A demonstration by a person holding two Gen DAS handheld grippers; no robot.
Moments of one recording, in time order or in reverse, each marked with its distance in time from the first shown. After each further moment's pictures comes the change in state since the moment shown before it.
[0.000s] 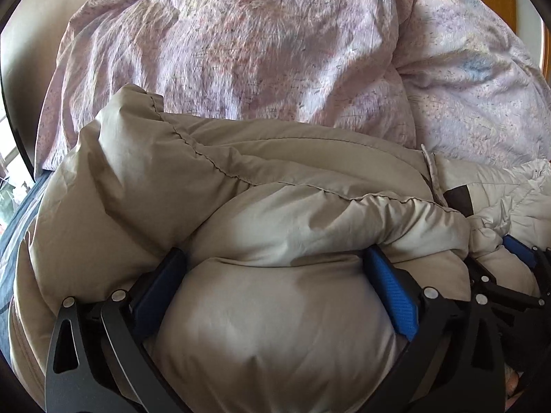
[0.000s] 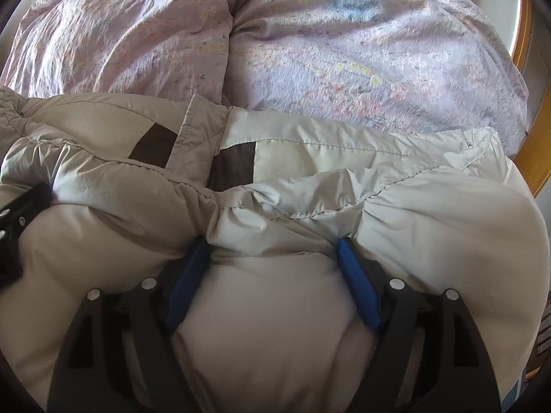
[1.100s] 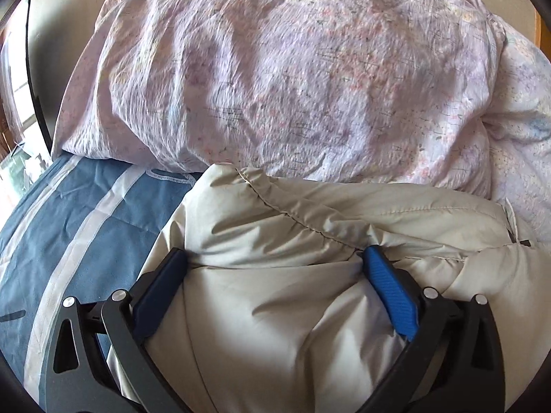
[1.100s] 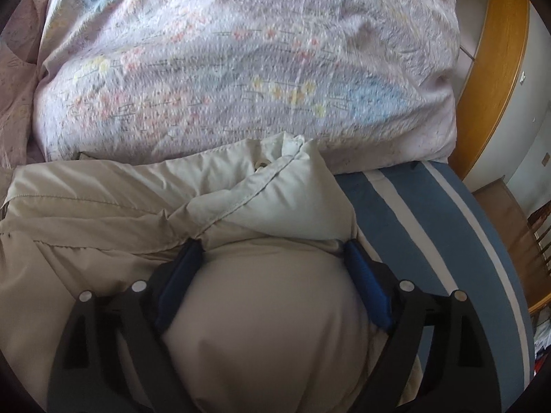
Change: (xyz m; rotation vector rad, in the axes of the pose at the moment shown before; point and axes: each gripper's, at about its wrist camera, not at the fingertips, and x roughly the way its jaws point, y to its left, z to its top) left arm 0.037 0.082 0.024 -0.140 -0.018 0.079; right arm 0.053 -0.157 -0.003 0.283 0.053 -0.181
